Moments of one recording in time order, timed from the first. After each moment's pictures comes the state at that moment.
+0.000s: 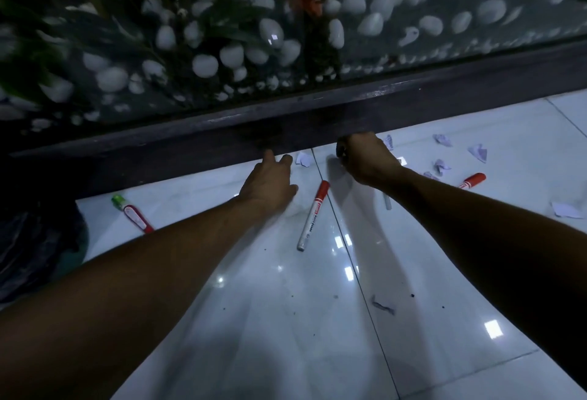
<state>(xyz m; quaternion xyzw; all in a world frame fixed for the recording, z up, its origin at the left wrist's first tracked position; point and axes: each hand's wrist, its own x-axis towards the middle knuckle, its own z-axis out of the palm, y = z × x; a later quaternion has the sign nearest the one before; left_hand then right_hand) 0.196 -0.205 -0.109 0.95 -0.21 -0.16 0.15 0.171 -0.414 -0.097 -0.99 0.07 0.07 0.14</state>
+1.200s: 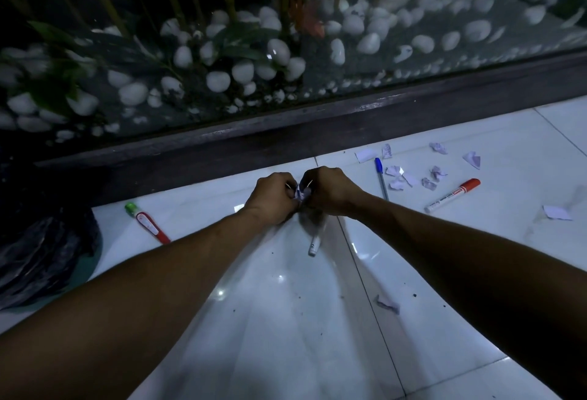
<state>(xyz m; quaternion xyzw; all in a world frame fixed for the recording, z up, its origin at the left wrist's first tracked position) 0.185 -0.189 -0.108 0.91 -0.13 -0.20 0.35 0.151 -0.343 -0.099 -0.94 0.04 0.14 0.31</state>
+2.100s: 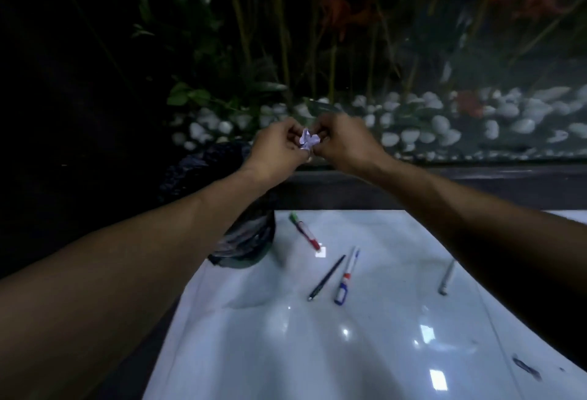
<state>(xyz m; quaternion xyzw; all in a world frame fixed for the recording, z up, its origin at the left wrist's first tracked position) 0.189 0.053 0.106 0.88 -0.09 0.10 0.45 0.194 -0.109 0.115 -0.90 -0.16 -0.08 0.40</state>
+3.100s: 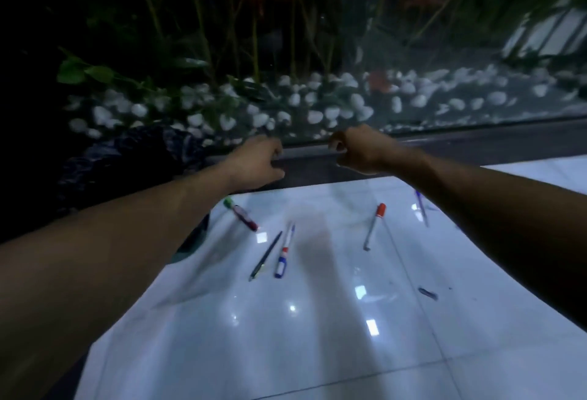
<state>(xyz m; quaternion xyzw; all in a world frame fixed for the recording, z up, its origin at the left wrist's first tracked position) 0.184 -0.002 0.074 0.96 -0.26 -0.05 0.12 0.149 -0.241 0.086 -0.99 -0.07 0.04 0.08</state>
